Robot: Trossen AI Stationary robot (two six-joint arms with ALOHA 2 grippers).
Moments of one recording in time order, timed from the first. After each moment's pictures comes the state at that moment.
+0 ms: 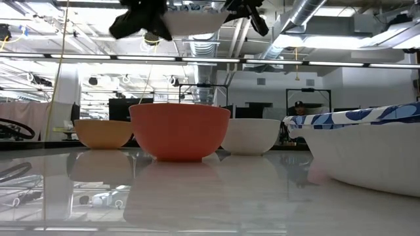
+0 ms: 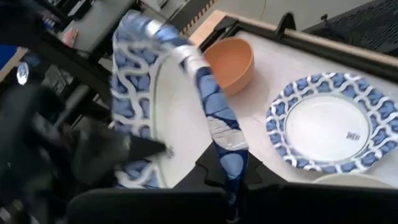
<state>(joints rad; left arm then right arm) -0.31 1.50 1.25 -0.68 -1.11 0.56 -0.16 1.50 1.51 -0.48 0.10 0.72</state>
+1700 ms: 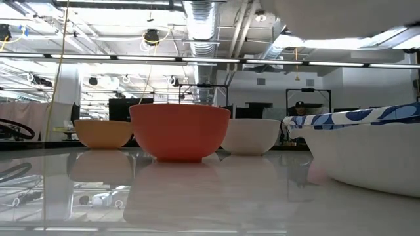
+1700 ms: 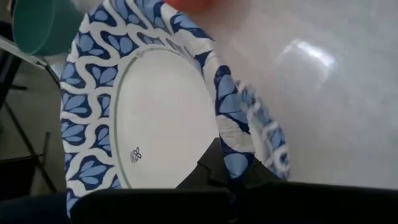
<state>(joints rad) -0.30 0.94 1.39 -0.63 -0.51 -0.04 0.71 1.25 1.05 -0.82 0.41 1.57</state>
